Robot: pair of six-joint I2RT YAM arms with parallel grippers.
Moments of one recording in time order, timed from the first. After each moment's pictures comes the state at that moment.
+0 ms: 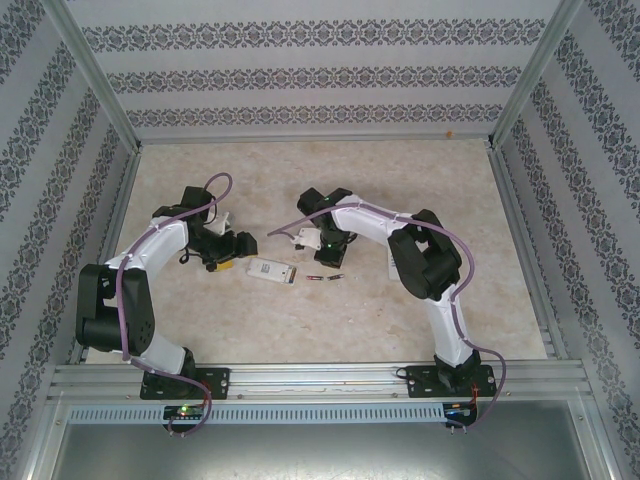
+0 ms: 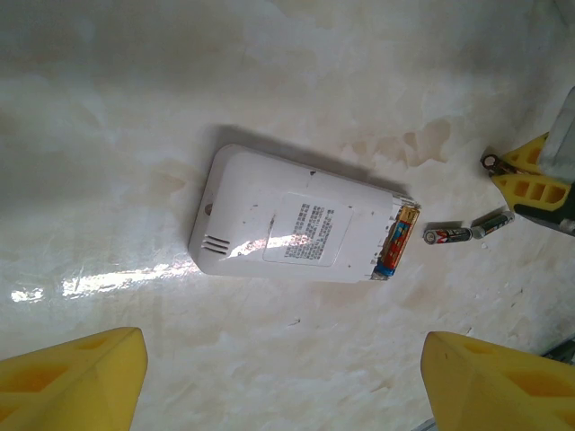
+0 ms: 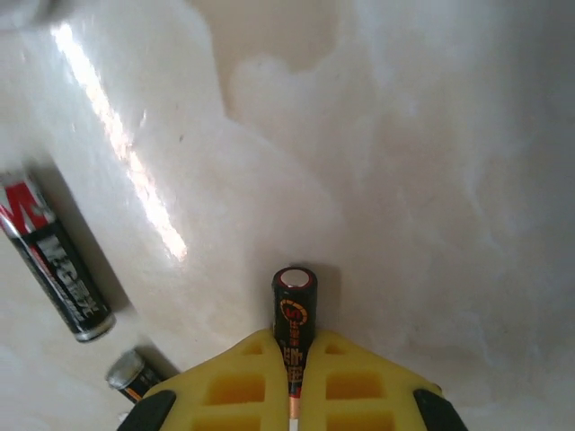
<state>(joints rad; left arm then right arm) -0.06 1.53 1.01 -0.83 0.52 -0.29 0.68 2.15 1.64 -1.04 -0.06 -0.48</state>
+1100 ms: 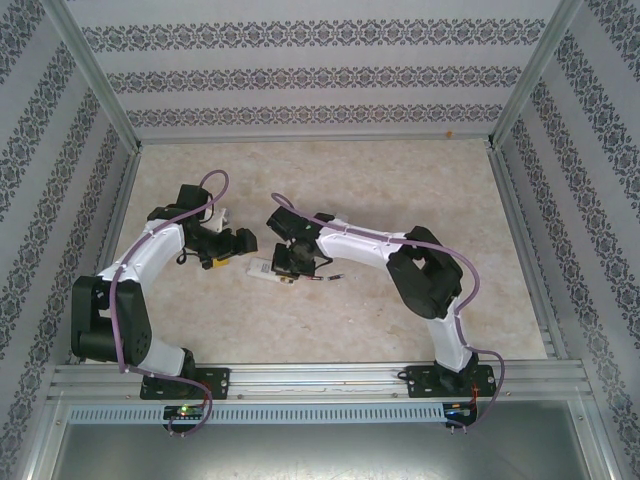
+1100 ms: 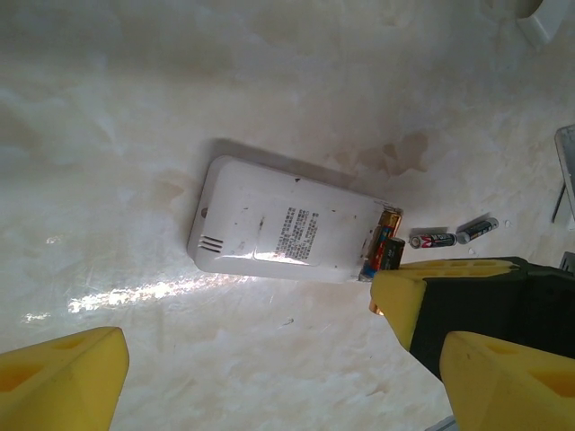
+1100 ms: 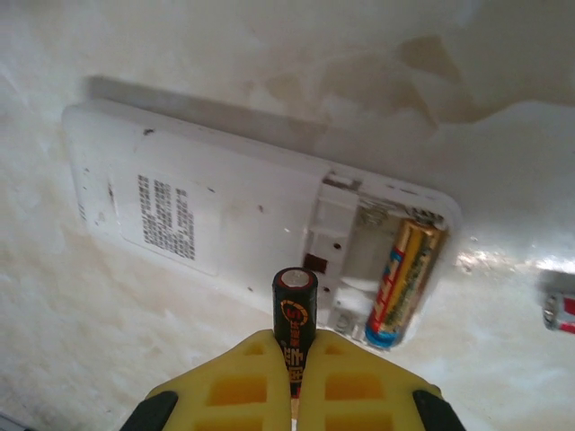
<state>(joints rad) -0.06 1.46 1.01 -0.83 0.50 -0.30 0.88 2.07 1.54 -0.68 -0.24 1.05</state>
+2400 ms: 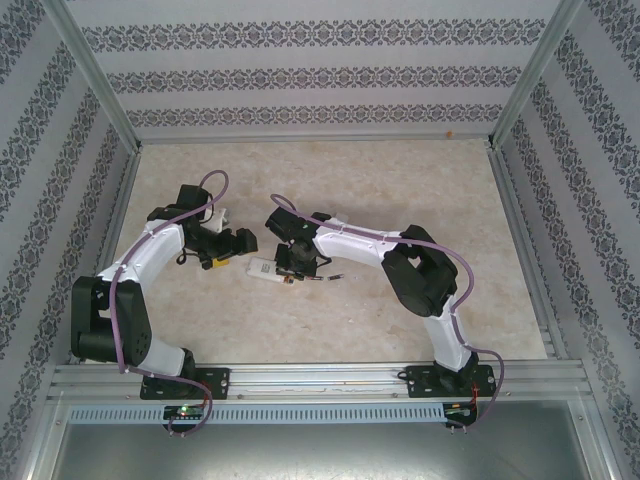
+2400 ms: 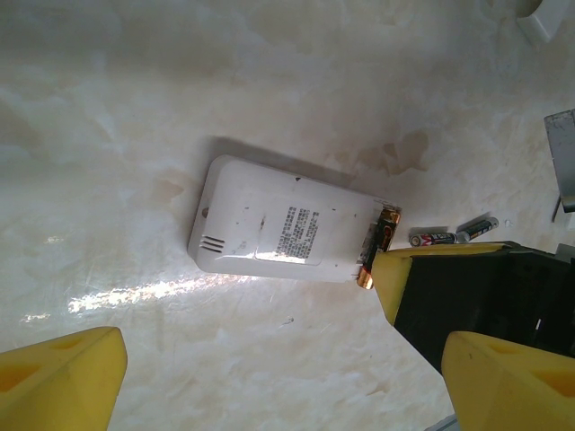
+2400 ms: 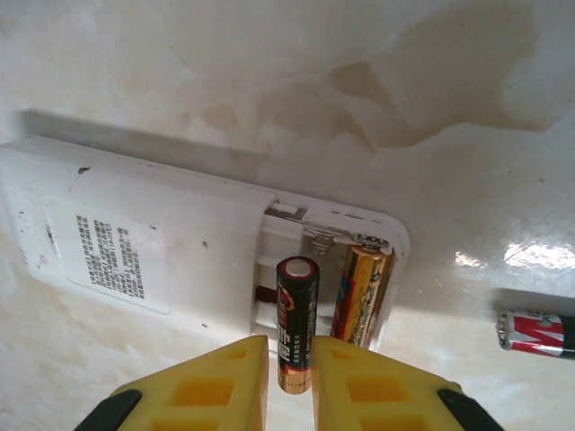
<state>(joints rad) -0.06 1.46 1.00 -0.83 0.50 -0.30 0.88 2.09 1.56 -0.73 -0.19 1.08</state>
